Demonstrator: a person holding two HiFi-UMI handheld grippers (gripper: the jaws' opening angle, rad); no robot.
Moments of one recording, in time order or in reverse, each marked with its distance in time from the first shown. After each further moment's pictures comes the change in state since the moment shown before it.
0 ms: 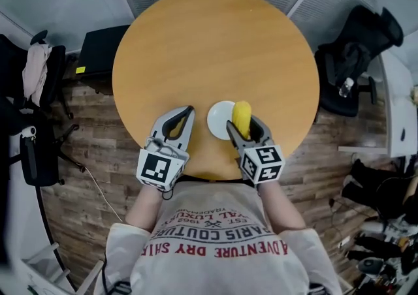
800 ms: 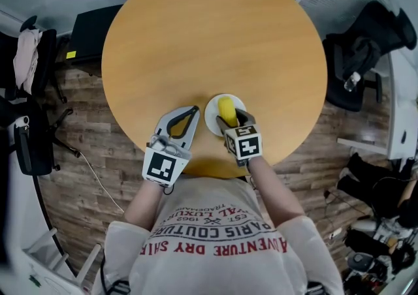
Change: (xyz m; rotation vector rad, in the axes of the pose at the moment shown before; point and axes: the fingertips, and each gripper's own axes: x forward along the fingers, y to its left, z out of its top) left arm 0.033 -0.001 -0.064 0.020 0.071 -0.041; right arm 0.089 -0.031 -0.120 -0.044 0.438 0.014
